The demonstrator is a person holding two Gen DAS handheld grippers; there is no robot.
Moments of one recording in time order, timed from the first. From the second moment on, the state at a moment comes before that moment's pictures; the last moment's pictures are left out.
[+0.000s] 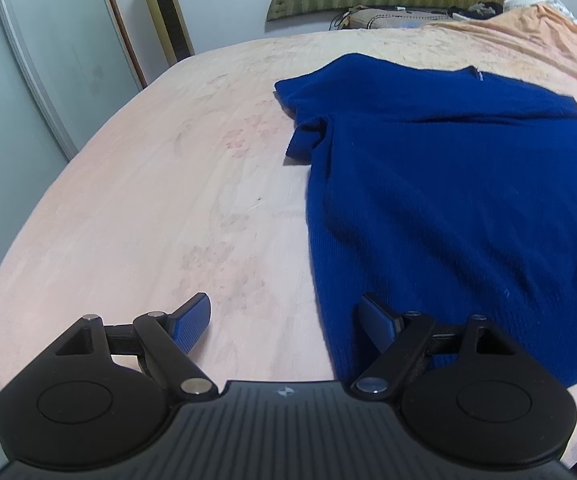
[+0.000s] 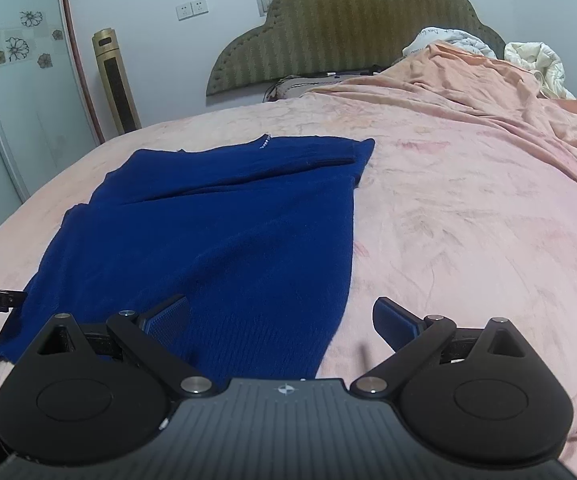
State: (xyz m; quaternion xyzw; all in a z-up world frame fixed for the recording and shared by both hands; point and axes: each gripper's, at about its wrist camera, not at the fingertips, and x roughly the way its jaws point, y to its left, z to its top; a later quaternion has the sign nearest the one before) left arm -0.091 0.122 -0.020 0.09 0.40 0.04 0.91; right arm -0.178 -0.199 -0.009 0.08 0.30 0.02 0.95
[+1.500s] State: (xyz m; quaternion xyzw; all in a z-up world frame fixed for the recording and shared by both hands) left arm -0.101 0.121 -0.033 -0.02 0.43 -0.13 0.89; right arm -0.199 -0.210 -0.041 0.14 0.33 0.08 0.93
